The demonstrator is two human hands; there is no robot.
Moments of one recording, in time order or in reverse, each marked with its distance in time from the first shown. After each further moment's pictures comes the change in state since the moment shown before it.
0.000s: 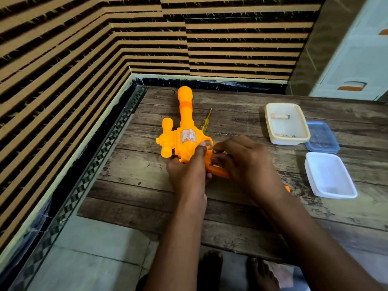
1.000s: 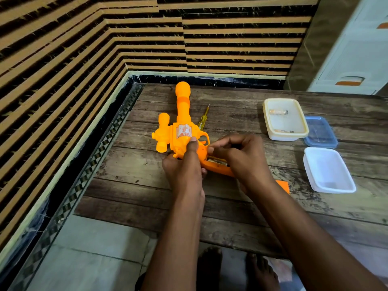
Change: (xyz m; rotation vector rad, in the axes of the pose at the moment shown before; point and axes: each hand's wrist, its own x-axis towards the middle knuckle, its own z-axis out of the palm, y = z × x) left_hand -0.006 0.009 0.001 -0.039 0.047 0.001; right_hand 0.014 -0.013 0.017 0.675 0.091 0.749
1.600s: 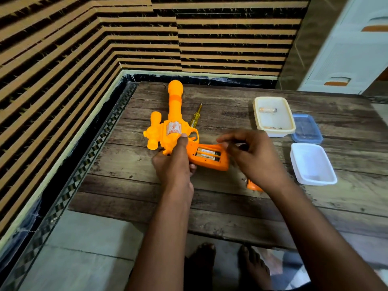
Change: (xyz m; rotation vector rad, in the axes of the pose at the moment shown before) left_hand -0.009 0.010 -0.005 -0.054 0.000 -0.052; right_hand -0.017 -0.017 -0.047 -0.391 -0.072 -0.147
